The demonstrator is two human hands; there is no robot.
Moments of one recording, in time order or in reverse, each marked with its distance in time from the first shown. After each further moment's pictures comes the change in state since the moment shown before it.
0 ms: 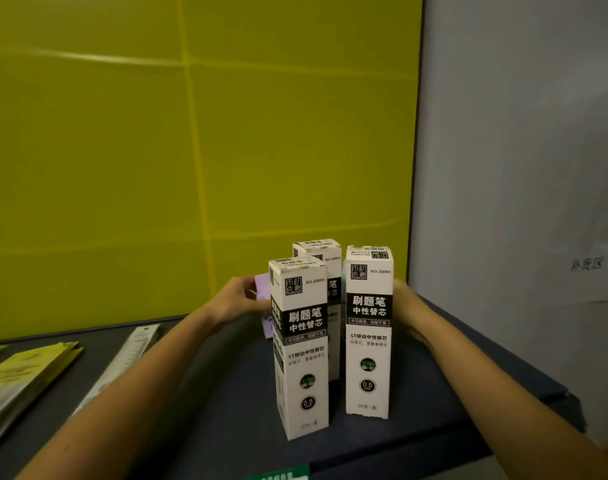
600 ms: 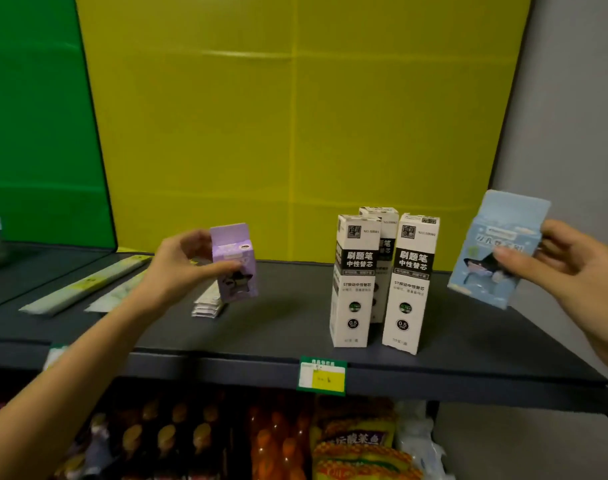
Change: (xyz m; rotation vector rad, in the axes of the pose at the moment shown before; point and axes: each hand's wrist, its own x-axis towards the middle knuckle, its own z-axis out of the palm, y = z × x) left_hand -0.213 0.029 -0.057 0.038 0.591 0.150; right_hand -0.148 -0.043 -0.070 0.158 0.095 -0.473
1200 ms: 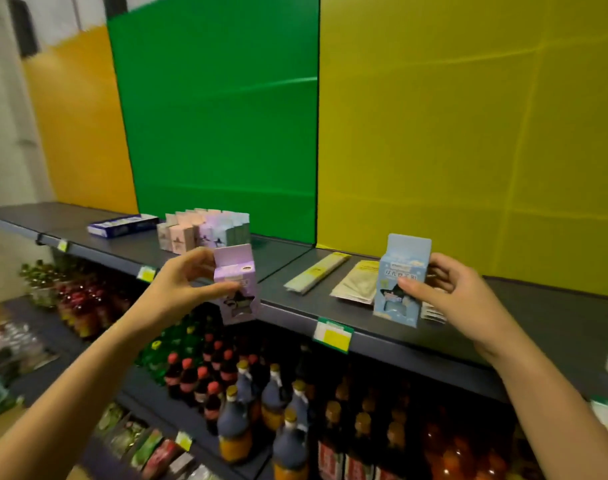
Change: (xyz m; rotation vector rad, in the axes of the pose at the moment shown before) left_hand -0.152 -0.014 -0.288 0.273 0.196 -0.170; right_hand -0.019 -0.060 0.348 0.307 -0.499 -0.050
